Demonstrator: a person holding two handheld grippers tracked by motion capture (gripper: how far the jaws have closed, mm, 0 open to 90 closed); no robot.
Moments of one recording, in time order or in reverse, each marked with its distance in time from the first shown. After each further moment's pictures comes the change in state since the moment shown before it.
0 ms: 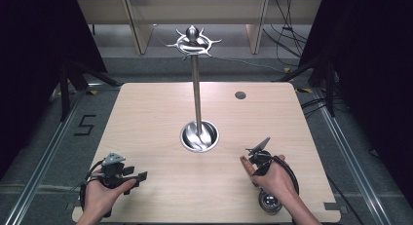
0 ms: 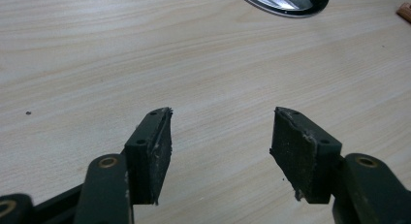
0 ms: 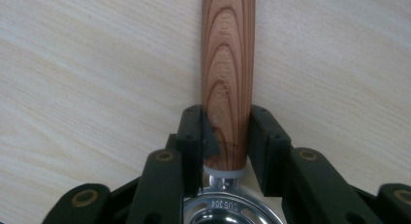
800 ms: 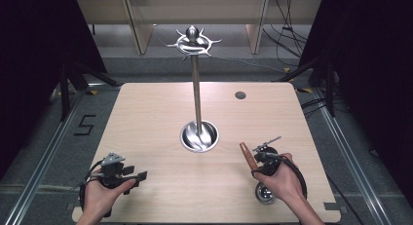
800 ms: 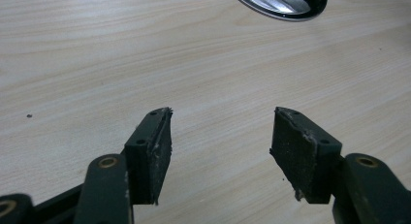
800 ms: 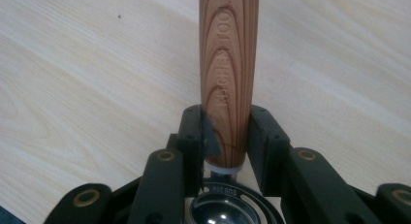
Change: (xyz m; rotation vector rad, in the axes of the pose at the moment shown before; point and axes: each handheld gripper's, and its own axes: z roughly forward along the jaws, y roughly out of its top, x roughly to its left) left arm 0.001 0.000 -0.001 -0.002 -0.006 0.010; right arm -0.001 -0.014 -0.030 -0.252 0.029 -0.058
